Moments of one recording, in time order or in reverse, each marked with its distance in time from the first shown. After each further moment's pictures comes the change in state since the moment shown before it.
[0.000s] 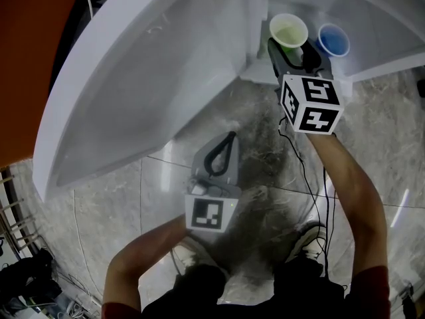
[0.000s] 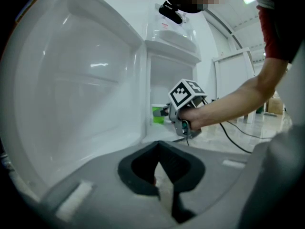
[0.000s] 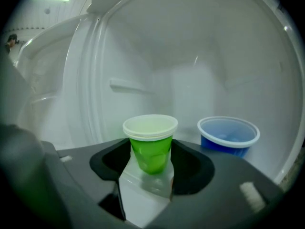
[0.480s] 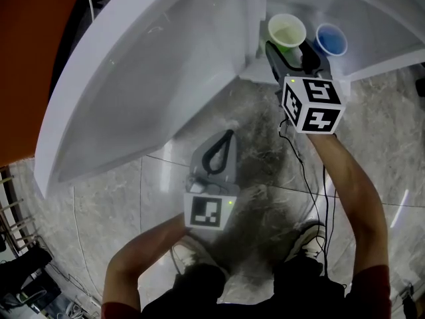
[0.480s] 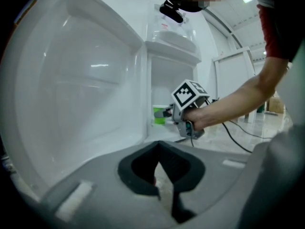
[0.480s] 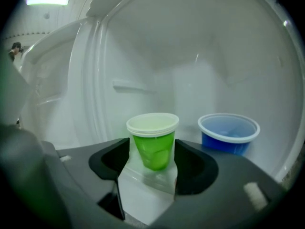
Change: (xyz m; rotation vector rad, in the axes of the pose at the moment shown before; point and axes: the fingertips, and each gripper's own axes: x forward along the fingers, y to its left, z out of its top) left arm -0.001 0.002 0.004 0.024 -0.004 0.005; right arm -0.005 0.003 -0.002 0.018 0.011 0.045
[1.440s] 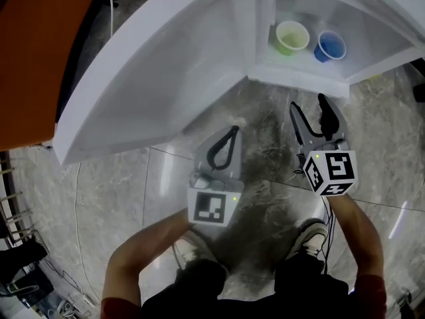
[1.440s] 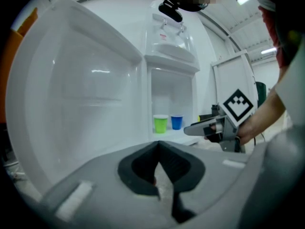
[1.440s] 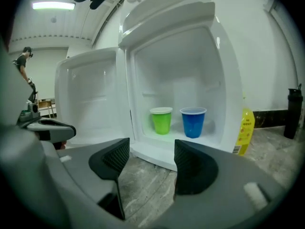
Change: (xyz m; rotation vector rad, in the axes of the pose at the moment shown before) left arm -0.023 -0.001 0.030 0.001 -0.075 0.019; right arm -0.131 0.026 -0.042 -0.022 0.007 0.050
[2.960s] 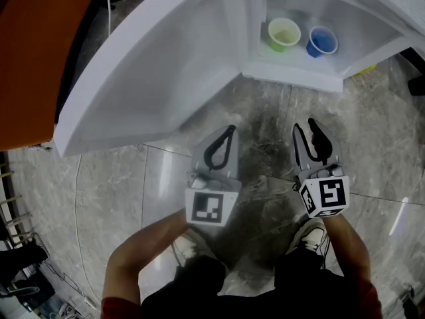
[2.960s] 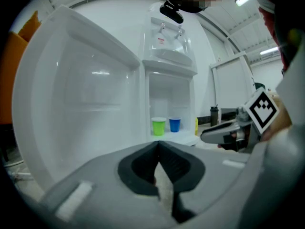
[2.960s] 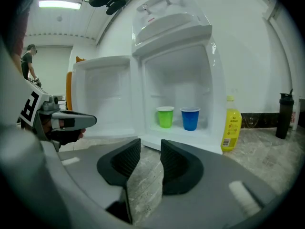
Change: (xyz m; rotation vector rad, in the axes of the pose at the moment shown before) left arm -0.011 -0.009 0.008 0.013 -0.012 -0.004; right arm -0.060 0.022 -0.021 -0.035 -0.005 0.004
